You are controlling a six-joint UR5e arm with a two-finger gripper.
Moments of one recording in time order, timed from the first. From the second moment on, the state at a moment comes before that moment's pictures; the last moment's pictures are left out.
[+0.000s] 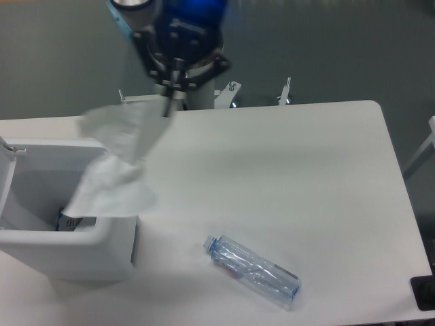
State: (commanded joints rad) arm 2.41 -1.53 -1.43 -1.18 0.95 0.41
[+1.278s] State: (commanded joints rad) arm 2.21 -1.63 -1.55 -1.05 1.10 0.79
